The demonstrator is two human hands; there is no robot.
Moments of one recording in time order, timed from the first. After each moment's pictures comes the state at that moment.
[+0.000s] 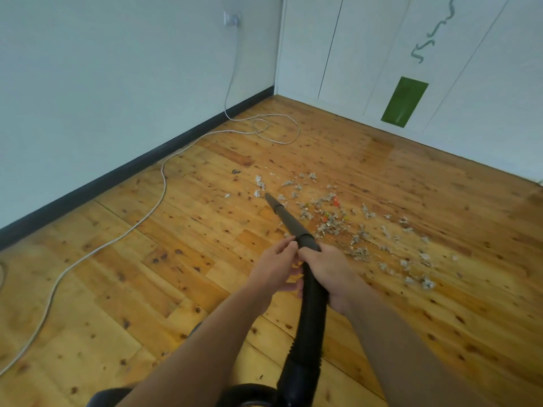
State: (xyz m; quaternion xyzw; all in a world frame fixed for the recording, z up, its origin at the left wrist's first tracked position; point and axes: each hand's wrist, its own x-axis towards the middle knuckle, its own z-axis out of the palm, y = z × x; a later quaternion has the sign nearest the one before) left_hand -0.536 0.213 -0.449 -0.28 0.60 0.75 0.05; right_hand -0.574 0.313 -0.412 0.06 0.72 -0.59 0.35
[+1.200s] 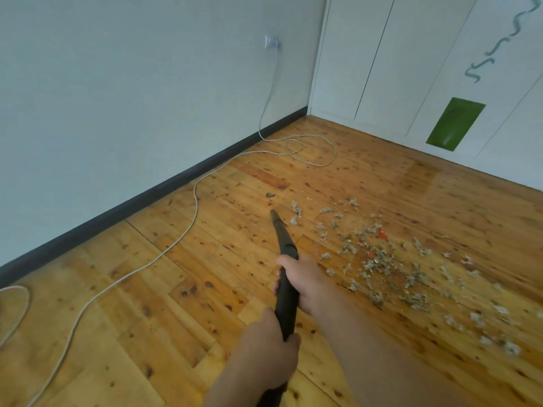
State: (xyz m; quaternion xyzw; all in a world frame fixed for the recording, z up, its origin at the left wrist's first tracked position) left_hand -0.510 0.093 -0.467 -0.31 0.81 0.45 0.21; right_hand -0.643 0.121 -0.505 0.06 0.68 -0.62 0.39
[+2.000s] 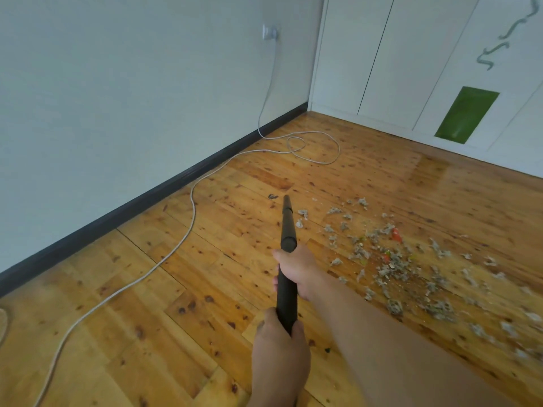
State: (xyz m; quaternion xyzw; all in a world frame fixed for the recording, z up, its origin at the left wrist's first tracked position) left_hand -0.563 0.072 -0.536 -0.41 0.75 0.51 0.03; right_hand -0.710 0.055 -0.554 0.03 0.75 -0.55 0.37
